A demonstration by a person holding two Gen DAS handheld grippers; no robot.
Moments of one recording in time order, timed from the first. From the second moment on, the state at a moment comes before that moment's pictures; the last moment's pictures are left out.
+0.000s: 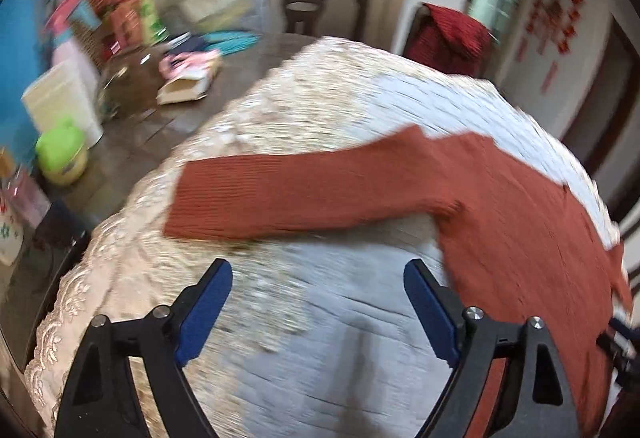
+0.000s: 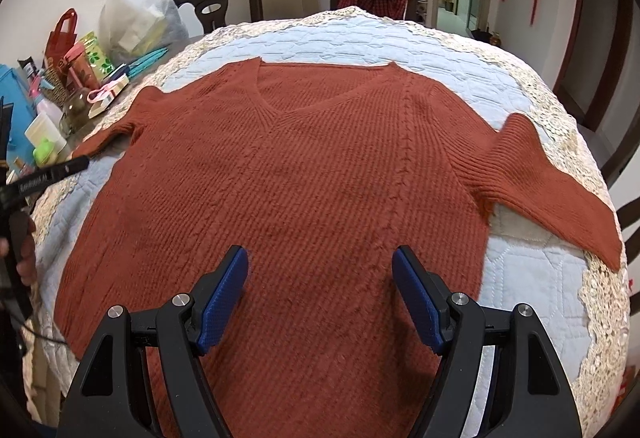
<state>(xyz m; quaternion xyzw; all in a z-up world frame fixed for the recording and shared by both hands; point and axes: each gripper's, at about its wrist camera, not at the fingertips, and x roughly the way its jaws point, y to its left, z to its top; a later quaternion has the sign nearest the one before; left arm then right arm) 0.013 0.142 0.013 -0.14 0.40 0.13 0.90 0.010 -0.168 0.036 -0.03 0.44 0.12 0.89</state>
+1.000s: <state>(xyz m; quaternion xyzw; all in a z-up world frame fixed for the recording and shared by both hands) 0.064 0.133 0.080 -0.17 0.30 0.04 0.94 0.016 -0.181 0.034 0.00 0.44 0.12 0.89</state>
